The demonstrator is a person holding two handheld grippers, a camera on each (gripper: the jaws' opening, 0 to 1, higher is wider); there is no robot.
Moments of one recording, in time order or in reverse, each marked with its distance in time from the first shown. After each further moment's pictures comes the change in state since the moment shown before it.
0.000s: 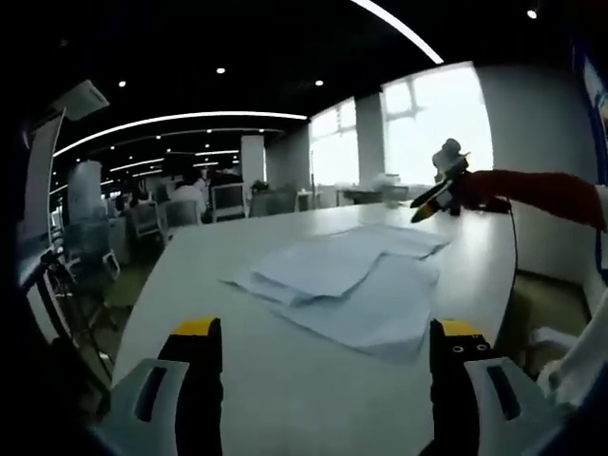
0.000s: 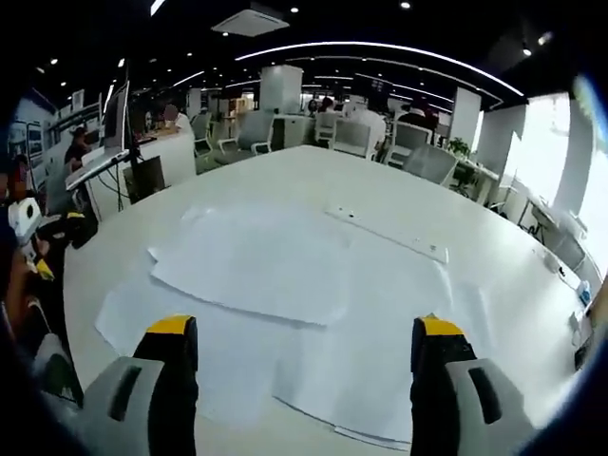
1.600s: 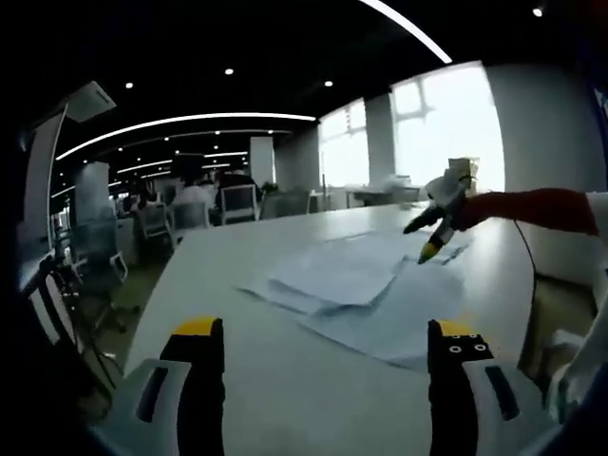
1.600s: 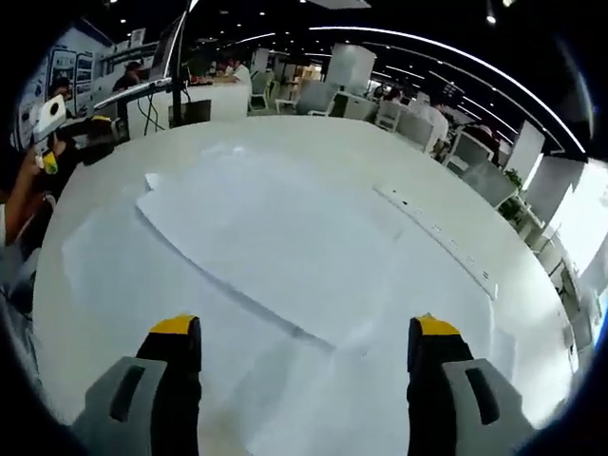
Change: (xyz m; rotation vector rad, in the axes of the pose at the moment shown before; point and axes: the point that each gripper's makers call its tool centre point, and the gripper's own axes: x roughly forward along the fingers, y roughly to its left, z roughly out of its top) left arm 0.023 0.031 0.008 0.002 -0.009 0.042; right arm 0.088 -0.001 -0.031 -0.287 0.109 0.169
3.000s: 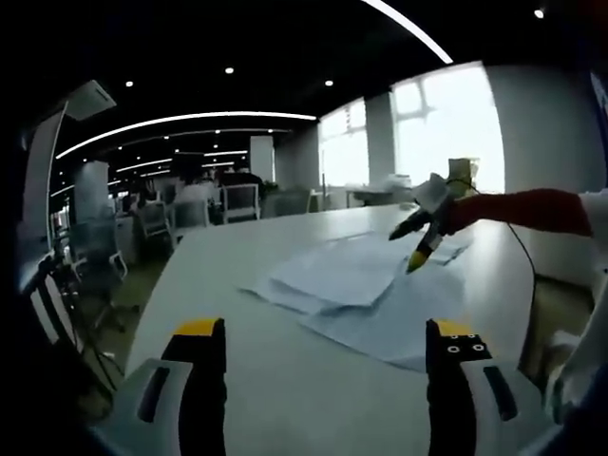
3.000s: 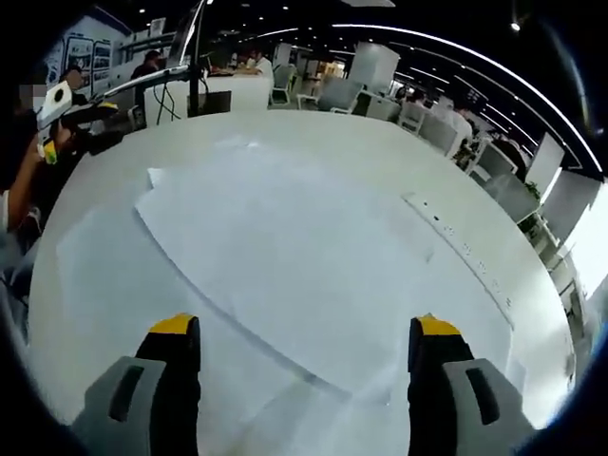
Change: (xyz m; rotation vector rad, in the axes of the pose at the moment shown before) left arm 0.000 0.002 0.001 -0.003 0.006 -0.003; right arm 0.027 0.026 0.013 -0.063 0.027 0.064
